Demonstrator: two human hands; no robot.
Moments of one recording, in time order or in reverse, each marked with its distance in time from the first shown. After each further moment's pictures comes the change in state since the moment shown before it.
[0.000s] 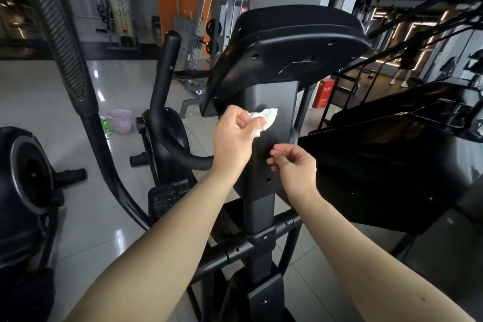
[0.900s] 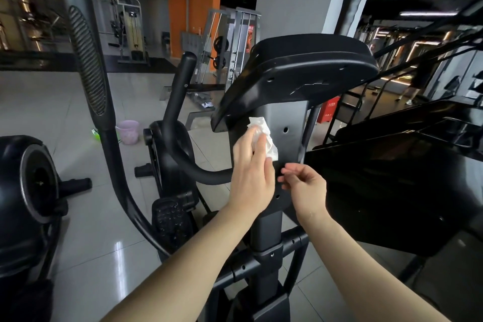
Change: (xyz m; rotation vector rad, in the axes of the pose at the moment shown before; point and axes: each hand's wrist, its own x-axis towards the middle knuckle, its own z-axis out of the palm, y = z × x) left_hand -0.039 -0.017 -0.001 0.416 -0.064 0.459; right_hand -0.001 0.006 0.000 0.064 0.026 0.014
